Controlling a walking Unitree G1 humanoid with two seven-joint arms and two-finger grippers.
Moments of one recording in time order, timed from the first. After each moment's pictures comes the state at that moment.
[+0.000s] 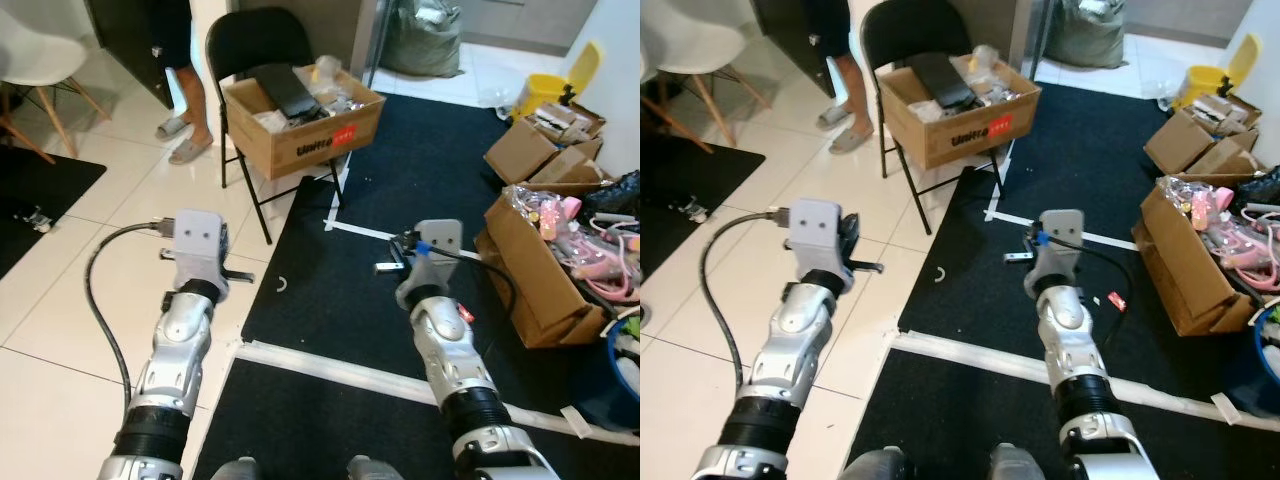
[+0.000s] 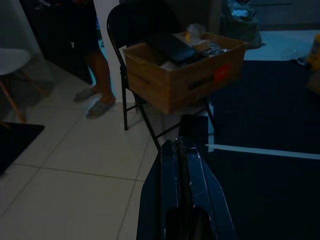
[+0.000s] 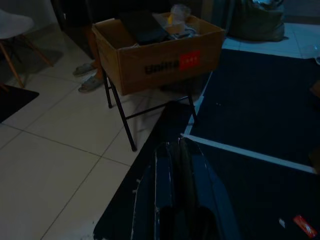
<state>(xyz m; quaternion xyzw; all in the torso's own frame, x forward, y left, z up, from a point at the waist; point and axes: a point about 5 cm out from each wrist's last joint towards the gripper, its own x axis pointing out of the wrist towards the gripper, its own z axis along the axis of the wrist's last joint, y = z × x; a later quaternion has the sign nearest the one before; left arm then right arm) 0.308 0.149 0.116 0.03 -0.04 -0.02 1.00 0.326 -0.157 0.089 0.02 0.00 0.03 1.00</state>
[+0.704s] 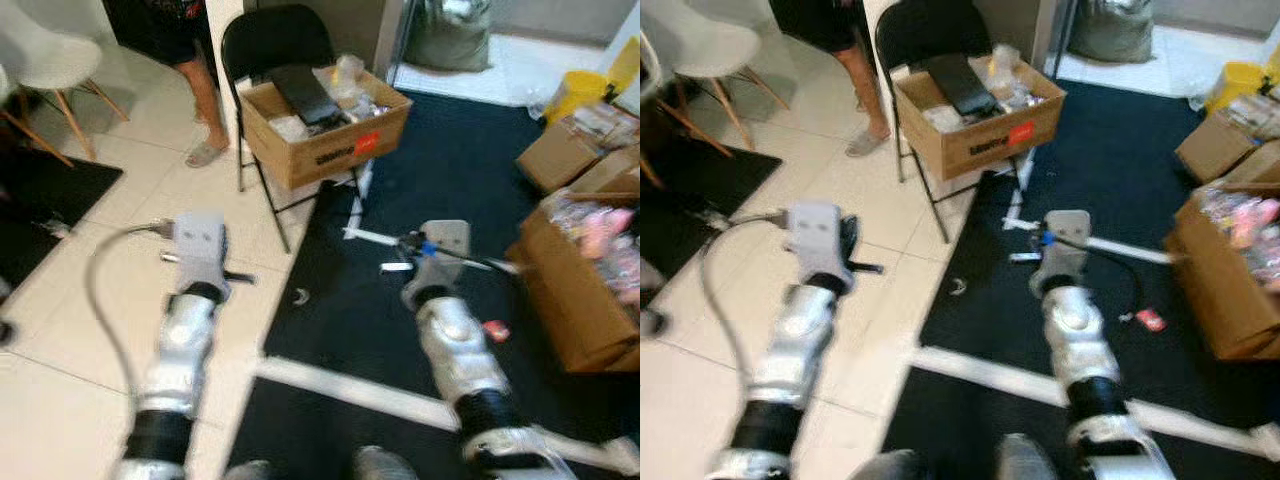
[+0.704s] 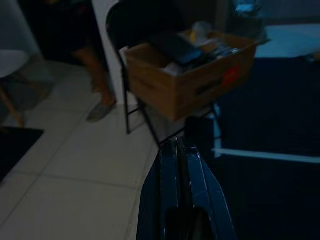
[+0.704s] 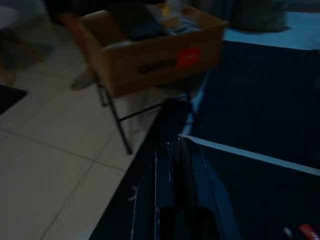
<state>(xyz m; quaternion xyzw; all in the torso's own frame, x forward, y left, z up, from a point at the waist) 0.306 0.142 0.118 0.03 -0.04 -0.04 1.00 0.323 -0.168 0.085 0.02 0.01 0.01 1.00</state>
